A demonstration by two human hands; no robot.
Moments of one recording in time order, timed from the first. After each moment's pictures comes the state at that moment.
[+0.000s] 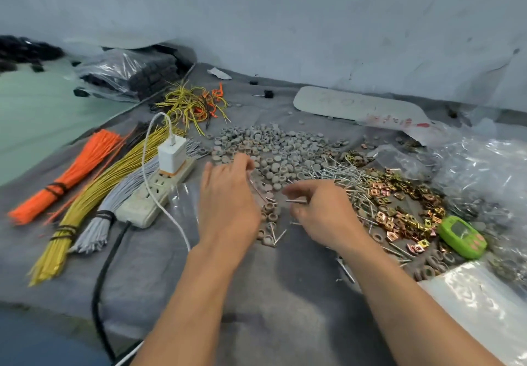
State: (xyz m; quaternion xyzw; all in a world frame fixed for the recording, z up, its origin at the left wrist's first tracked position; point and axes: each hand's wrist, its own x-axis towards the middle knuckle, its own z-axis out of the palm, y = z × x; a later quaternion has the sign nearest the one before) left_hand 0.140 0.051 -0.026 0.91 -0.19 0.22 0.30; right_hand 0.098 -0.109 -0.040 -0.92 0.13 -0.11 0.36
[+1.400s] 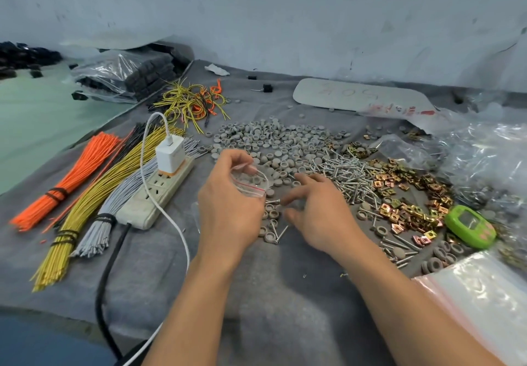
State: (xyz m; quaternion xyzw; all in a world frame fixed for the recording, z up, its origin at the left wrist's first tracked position) left_hand 0.131 0.055 -0.025 0.83 -0.12 0.14 0.53; right_hand 0.096 -0.099 -0.047 -0.95 0.12 -0.08 0.28
